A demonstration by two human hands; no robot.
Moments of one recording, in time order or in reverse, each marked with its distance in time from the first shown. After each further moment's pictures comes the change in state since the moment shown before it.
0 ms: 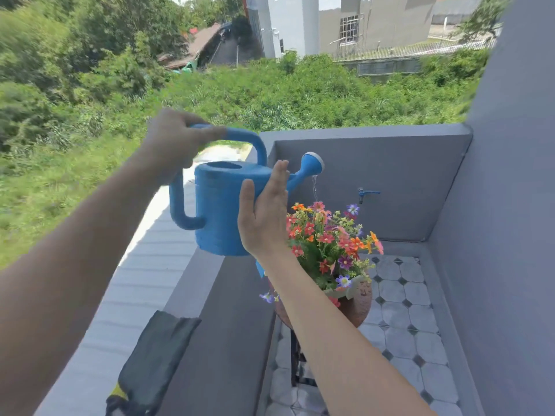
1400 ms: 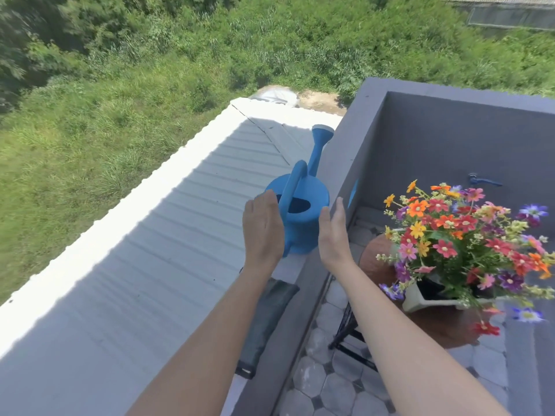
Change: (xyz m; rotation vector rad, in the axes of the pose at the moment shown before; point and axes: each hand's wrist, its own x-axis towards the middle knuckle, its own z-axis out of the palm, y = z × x) left_hand -0.123 -0.205 0.068 -0.260 0.276 -0.329; right_hand -0.053 0.122 0.111 0.074 -0.363 0.386
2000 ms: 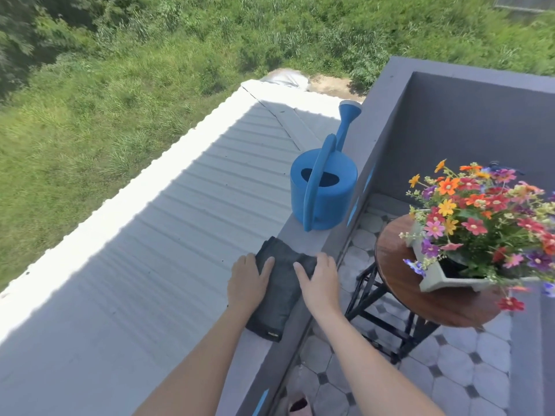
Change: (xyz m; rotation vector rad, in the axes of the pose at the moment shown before) left_hand -0.064 -0.149 -0.056 0.633 -0.239 -0.285; right_hand -0.110 0.048 0.058 -0.473 0.014 0.106
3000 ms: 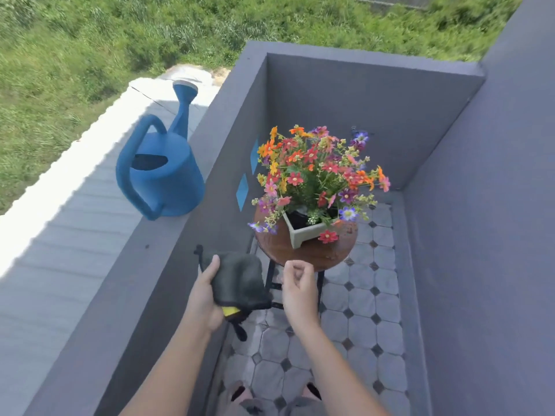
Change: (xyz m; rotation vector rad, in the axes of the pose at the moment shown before) left_hand -0.094 0.128 0.079 -1.447 -0.592 -0.517; right_hand -0.048 0.114 -0.136 0.564 0.261 0.388
